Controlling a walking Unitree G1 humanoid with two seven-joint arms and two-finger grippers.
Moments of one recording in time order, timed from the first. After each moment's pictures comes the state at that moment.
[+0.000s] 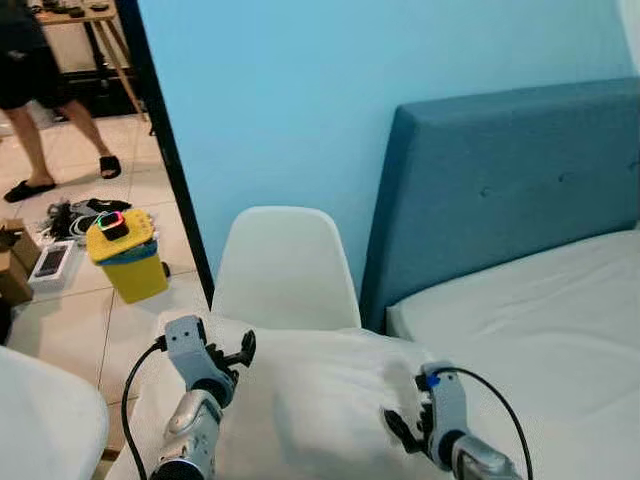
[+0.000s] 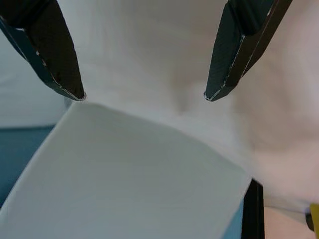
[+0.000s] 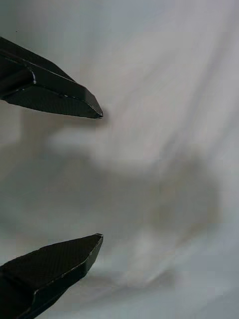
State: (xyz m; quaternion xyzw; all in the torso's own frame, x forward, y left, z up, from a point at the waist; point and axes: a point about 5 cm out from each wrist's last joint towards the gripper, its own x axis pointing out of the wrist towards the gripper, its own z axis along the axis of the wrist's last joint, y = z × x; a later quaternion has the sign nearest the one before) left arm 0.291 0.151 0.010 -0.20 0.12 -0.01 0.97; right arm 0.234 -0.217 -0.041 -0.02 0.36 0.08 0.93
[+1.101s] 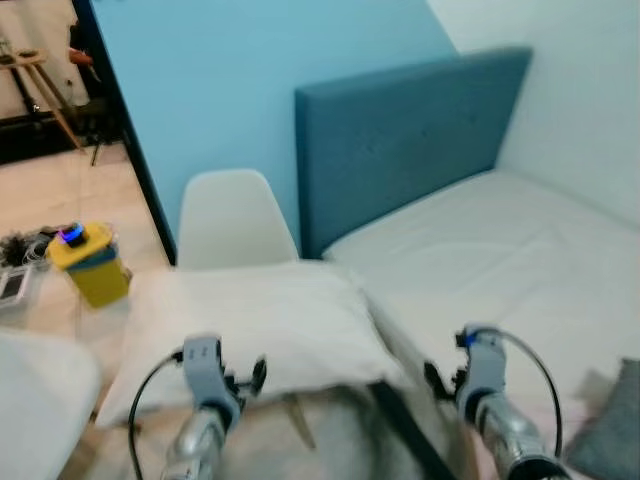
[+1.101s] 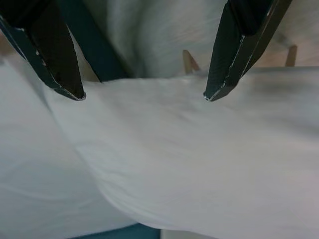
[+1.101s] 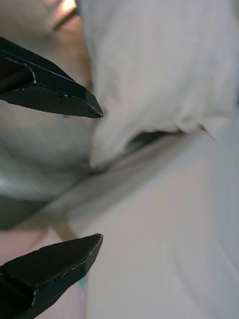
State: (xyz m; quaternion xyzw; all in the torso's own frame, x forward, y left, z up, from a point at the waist) left arm 0.278 0.142 -0.003 -0.15 0.15 -0.06 0.98; right arm 0.298 -0.246 0.023 0.00 0.22 -0.02 0.98
